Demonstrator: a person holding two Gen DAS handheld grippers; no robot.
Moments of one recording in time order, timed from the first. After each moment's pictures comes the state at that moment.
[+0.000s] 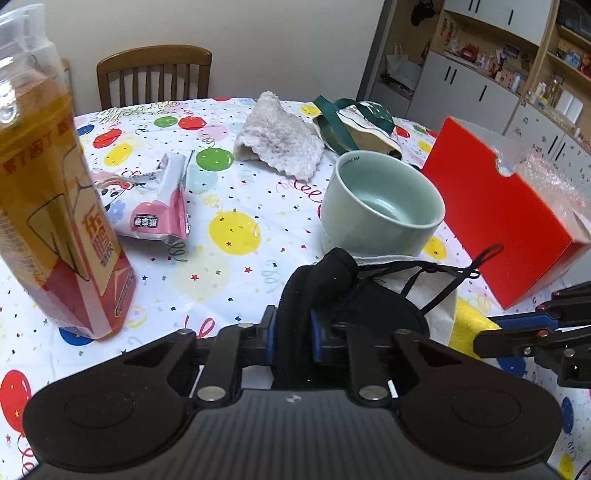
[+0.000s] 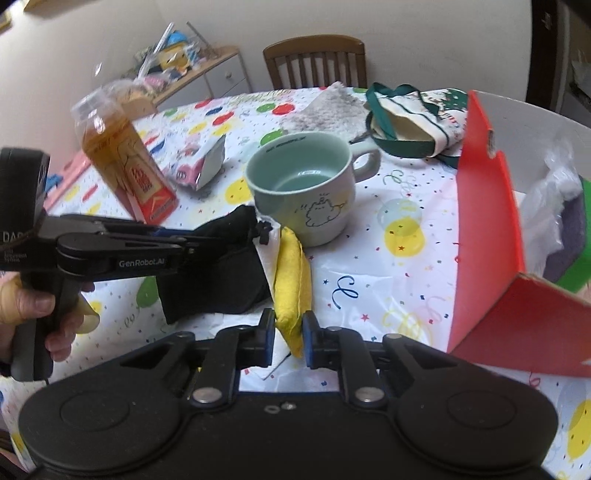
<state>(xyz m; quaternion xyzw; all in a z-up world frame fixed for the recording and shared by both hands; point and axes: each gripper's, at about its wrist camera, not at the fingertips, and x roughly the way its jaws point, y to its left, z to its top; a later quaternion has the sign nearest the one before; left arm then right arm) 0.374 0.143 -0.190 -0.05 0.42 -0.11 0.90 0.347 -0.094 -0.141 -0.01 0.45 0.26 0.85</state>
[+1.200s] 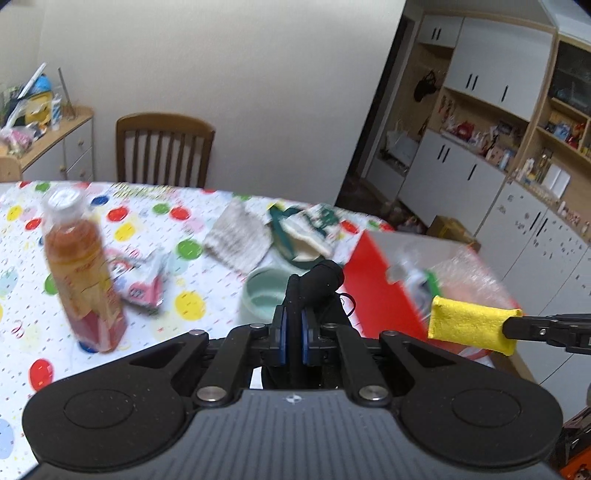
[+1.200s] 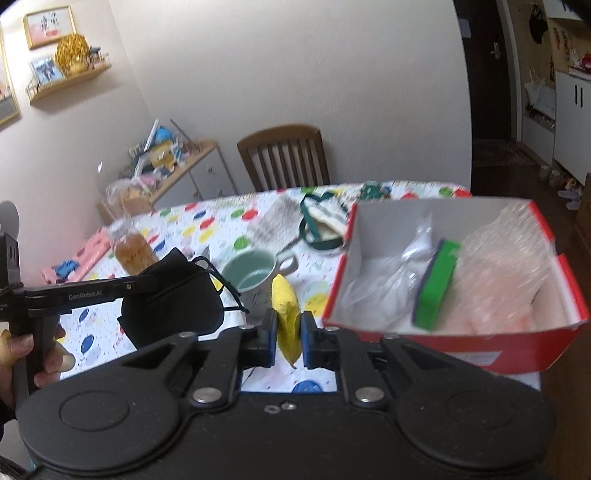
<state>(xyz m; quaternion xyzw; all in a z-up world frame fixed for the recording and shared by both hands) 0.304 0.087 -0.061 -0.11 0.31 -0.09 0.94 0.297 -0.215 -0.028 0.06 0.36 0.23 0.90</state>
